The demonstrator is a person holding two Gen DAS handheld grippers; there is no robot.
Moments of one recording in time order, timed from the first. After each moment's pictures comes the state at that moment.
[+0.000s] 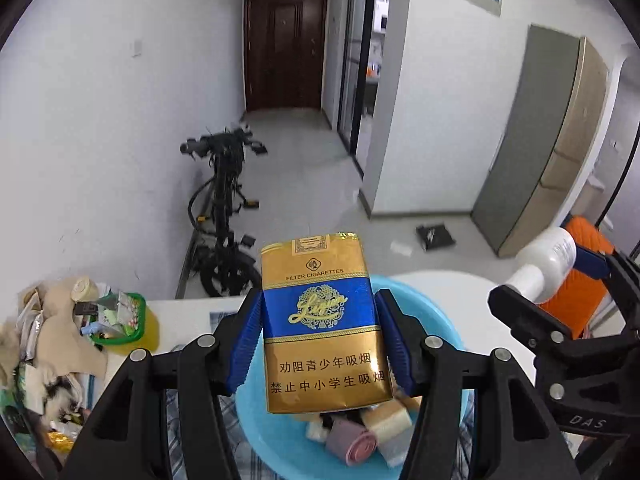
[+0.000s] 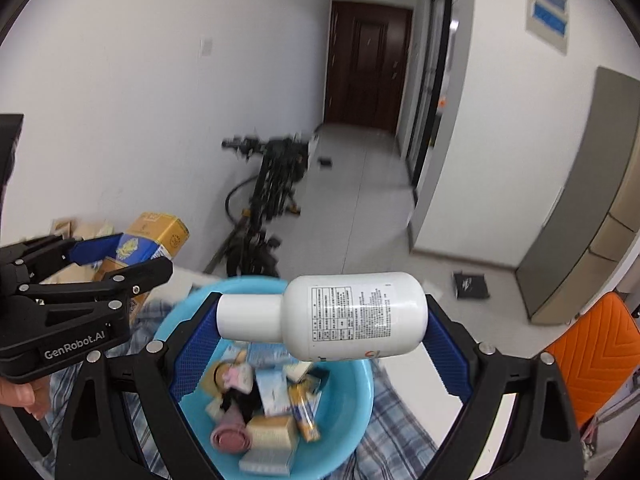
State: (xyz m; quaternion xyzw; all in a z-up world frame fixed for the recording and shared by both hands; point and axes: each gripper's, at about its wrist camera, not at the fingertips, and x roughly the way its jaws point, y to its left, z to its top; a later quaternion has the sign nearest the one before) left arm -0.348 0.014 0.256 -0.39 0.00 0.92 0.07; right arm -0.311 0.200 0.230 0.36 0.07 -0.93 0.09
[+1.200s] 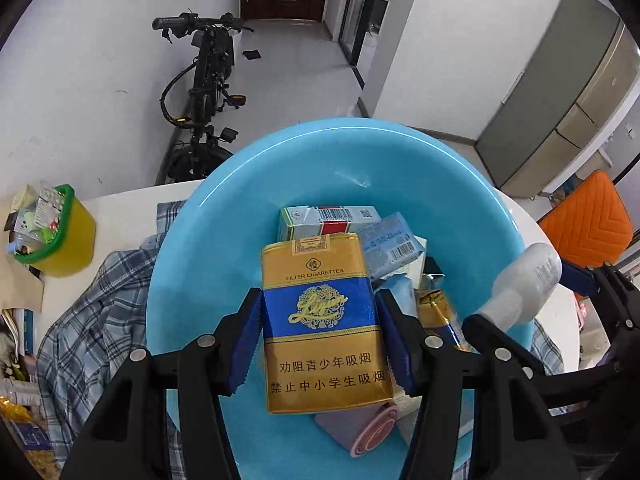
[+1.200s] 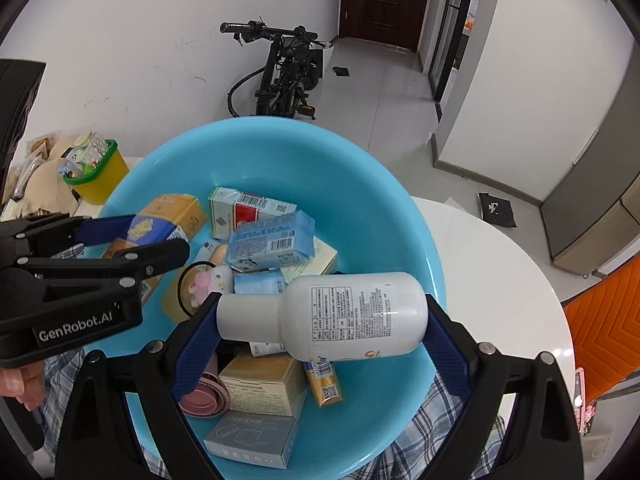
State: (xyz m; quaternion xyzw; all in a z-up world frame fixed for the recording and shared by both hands) left arm -0.388 0.023 0.086 -0.53 -0.03 0.85 0.08; right arm -0.348 0.197 0.073 0.49 0.08 -0.86 0.11
